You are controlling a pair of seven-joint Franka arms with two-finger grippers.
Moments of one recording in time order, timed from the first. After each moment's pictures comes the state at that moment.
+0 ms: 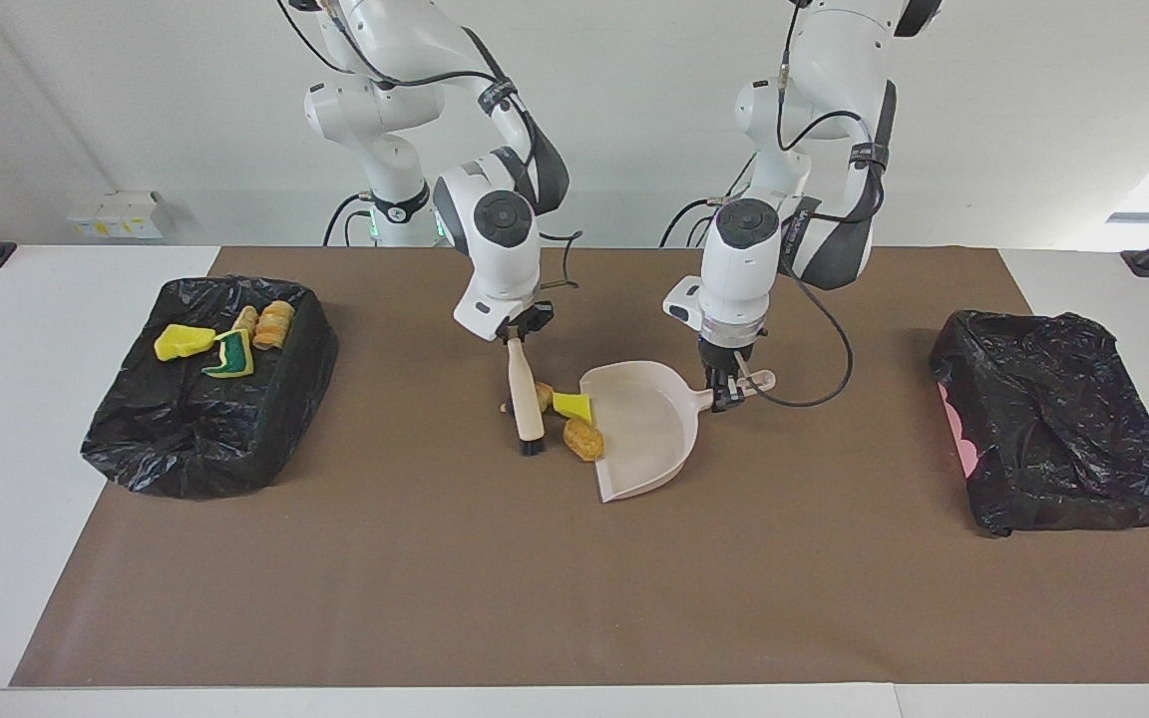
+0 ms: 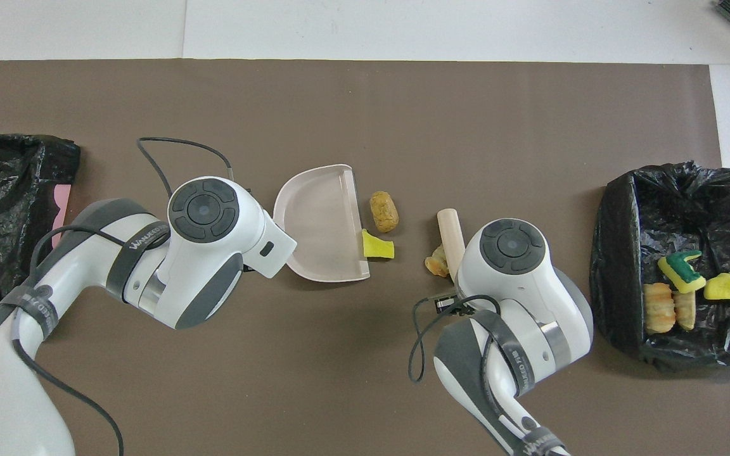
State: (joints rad) left arm -0.10 0.22 -0.41 -2.00 0.24 2.24 0.88; right arm 0.36 0.18 0.19 -2.06 0.08 2.05 0.32
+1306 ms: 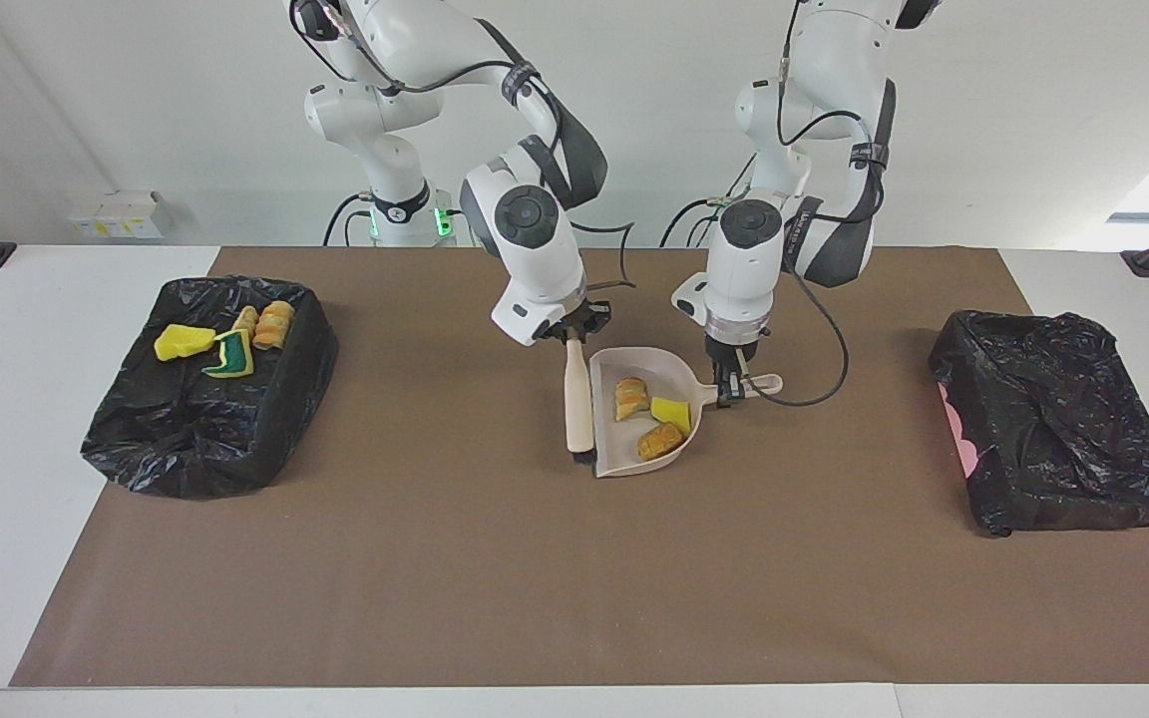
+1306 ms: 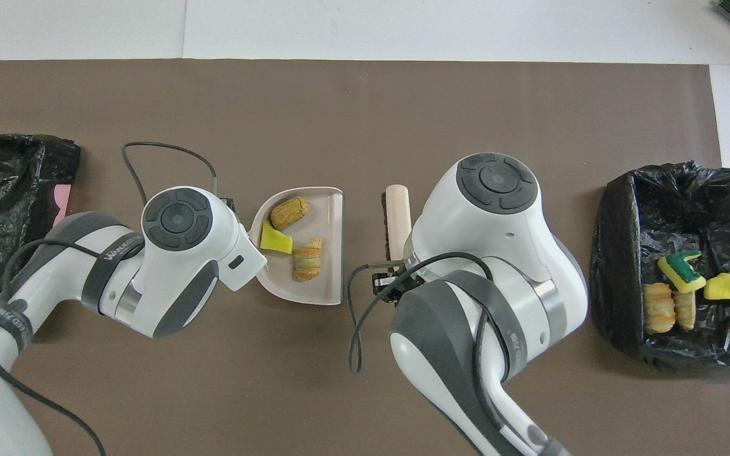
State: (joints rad) left arm -0.10 0.15 -0.29 -2.08 0.24 2.22 1.13; right arm 0.34 0.12 0.18 -1.77 0.23 1.66 0.43
